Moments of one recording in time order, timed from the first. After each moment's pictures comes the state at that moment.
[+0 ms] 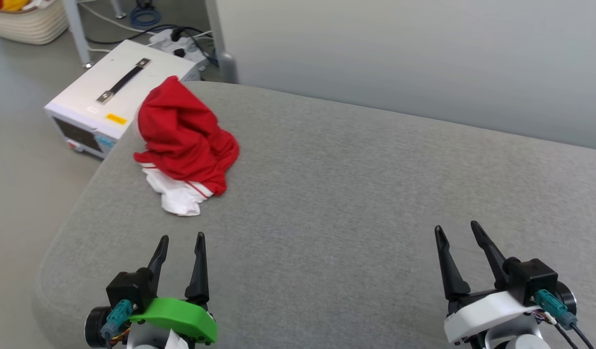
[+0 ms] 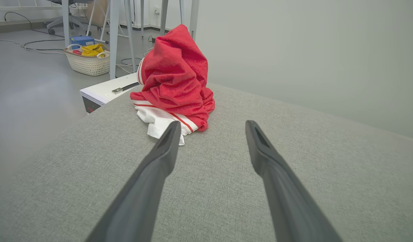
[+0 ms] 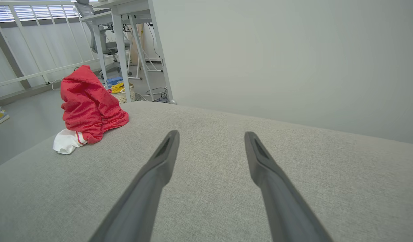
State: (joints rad) left arm -0.02 0.06 -0.02 0.22 -0.22 -0.08 -0.25; right arm 0.00 -0.05 0.09 0.13 0.15 0.13 -0.24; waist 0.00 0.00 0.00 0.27
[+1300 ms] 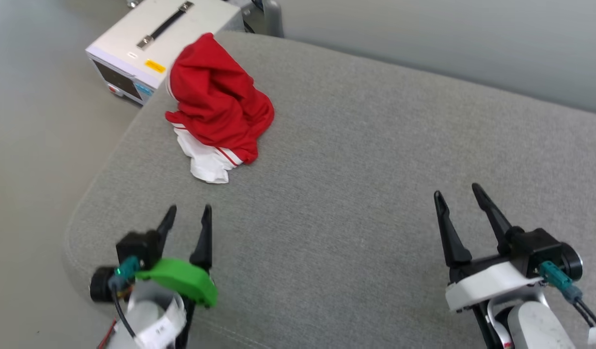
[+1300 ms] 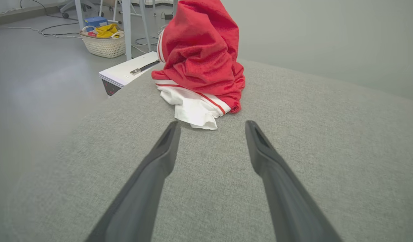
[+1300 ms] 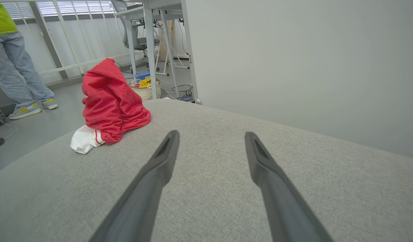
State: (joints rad) left arm -0.19 0.09 -0.05 0.40 -0.22 -0.12 -0.26; right arm -0.10 -0.08 0.11 0.11 0.13 0.13 -0.26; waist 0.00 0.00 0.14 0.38
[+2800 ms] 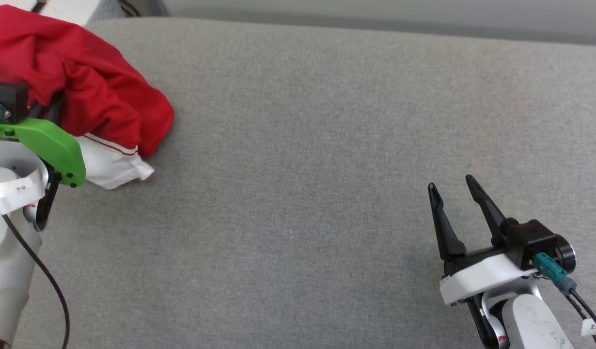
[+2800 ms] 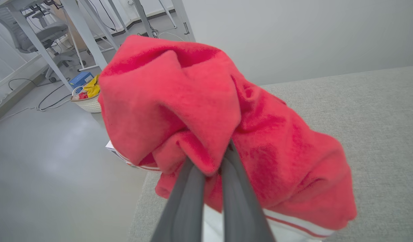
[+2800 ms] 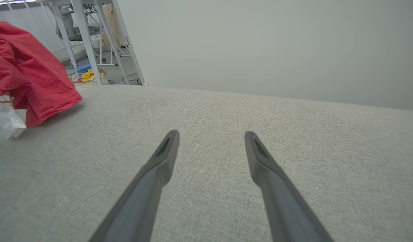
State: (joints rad) left arm -0.76 0.56 -0.34 0.73 -0.44 -0.09 -0.11; right arm -0.14 -0.07 0.12 0.13 0.13 0.13 -0.26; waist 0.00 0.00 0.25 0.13
